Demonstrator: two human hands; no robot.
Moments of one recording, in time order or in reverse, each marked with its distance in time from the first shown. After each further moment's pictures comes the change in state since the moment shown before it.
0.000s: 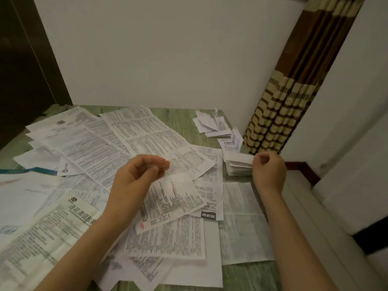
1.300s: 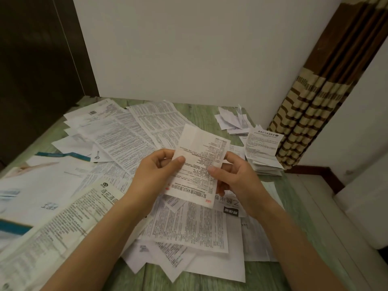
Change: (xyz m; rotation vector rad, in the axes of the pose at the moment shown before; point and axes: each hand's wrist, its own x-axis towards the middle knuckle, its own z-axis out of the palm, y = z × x) left_hand 0.000 0.012 -0.009 -0.068 0.000 -0.287; right_hand -0.078 -0.086 -0.012 0.714 -1.027 0.097
